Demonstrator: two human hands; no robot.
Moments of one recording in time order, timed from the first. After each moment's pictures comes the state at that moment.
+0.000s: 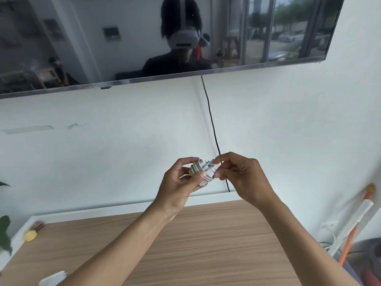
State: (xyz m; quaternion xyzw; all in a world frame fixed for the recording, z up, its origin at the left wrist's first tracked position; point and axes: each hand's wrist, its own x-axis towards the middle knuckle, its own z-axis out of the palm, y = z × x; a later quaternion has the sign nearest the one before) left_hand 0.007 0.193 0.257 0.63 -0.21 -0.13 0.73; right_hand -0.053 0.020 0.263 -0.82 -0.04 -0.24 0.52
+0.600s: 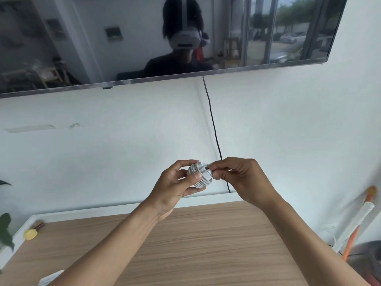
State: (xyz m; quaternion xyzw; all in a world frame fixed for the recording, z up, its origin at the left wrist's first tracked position) left_hand 0.015 0.208 0.264 0.61 -0.21 -0.21 0.74; right_hand -0.052 0.020 0.264 -0.82 -0.09 -0.23 0.53
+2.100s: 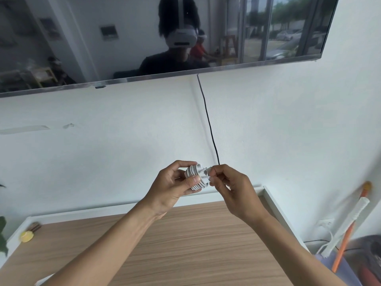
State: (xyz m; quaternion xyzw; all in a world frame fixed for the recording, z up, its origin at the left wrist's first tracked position) left_hand 0.013 0.202 0.262 0.66 -0.21 -0.19 0.70; right_hand -0.057 0.031 0.226 -0.81 -0.10 -0.28 0.51
